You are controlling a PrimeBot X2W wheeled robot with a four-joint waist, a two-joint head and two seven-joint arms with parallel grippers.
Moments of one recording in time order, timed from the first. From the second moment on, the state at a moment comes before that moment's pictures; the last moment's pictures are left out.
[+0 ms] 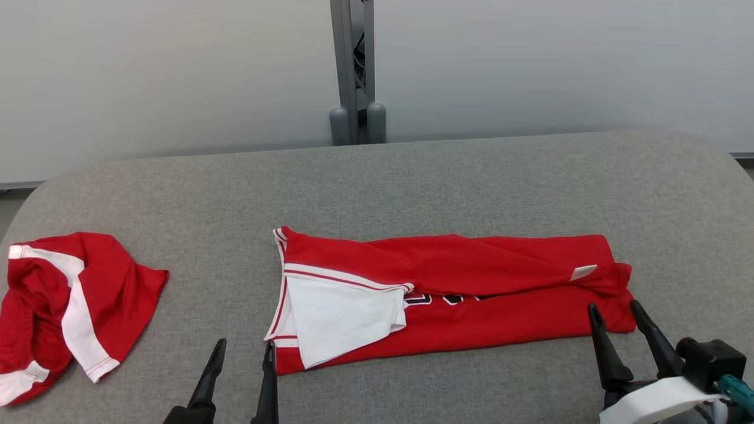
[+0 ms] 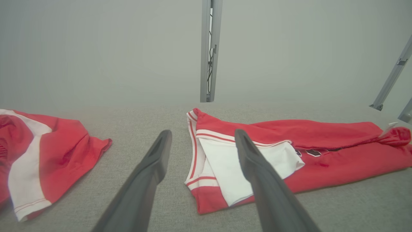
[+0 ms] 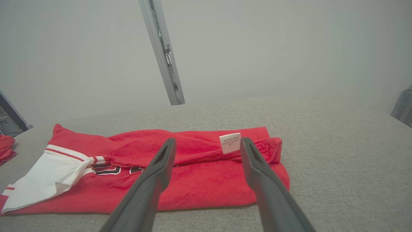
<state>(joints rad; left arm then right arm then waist) 0.15 0.14 -0.31 0.05 -0.27 0.22 -0.26 -0.05 -0.15 0.11 0.35 0.34 0.13 -0.26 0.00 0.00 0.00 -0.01</state>
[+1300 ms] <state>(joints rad) 0.07 0.07 -0.24 0.11 -0.17 0.10 -0.26 -0.57 -0.16 -0.09 1.18 0.53 0.13 -0.13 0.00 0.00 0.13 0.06</state>
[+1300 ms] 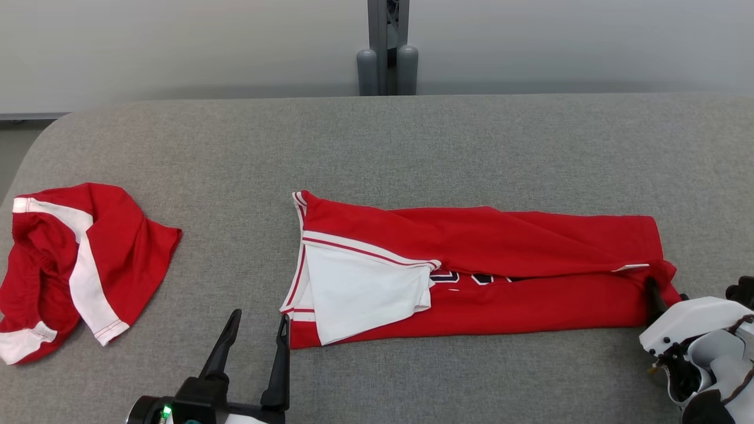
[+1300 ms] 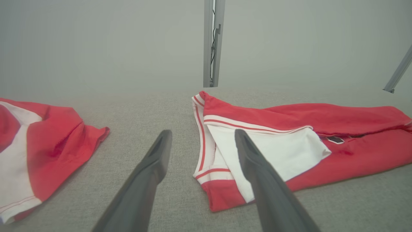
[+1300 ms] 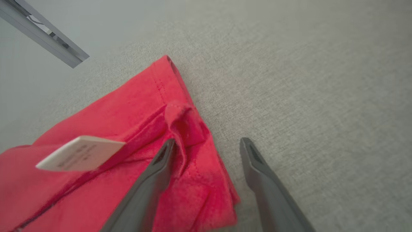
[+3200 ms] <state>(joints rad) 0.06 0.06 -0.25 0.13 -0.11 0.05 -0.26 -0.40 -0.17 0.25 0.41 0.60 0.13 0.11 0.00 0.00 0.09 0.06</state>
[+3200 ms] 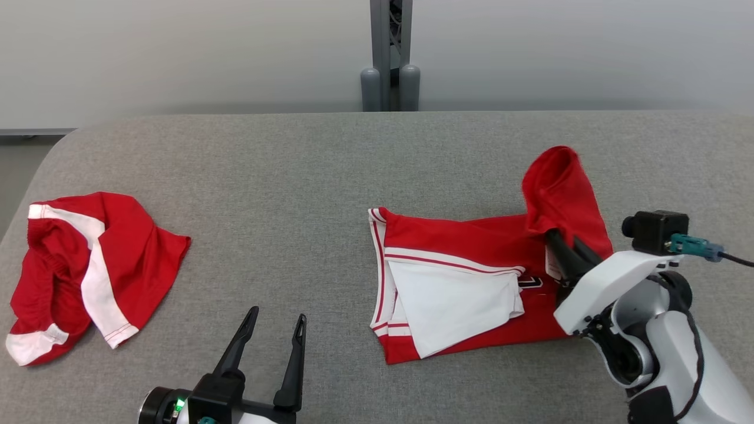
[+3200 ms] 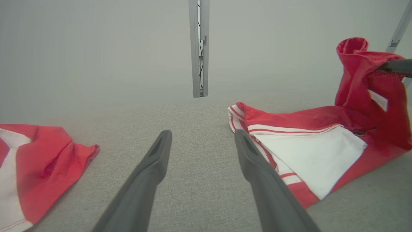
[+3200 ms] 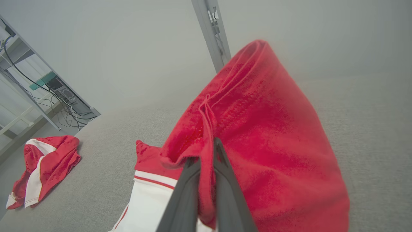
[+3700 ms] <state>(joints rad) 0.05 0.05 -0.26 0.14 -0.12 0.06 -0.26 -0.37 -0.06 0.33 0.40 0.50 0.13 0.17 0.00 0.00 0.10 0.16</state>
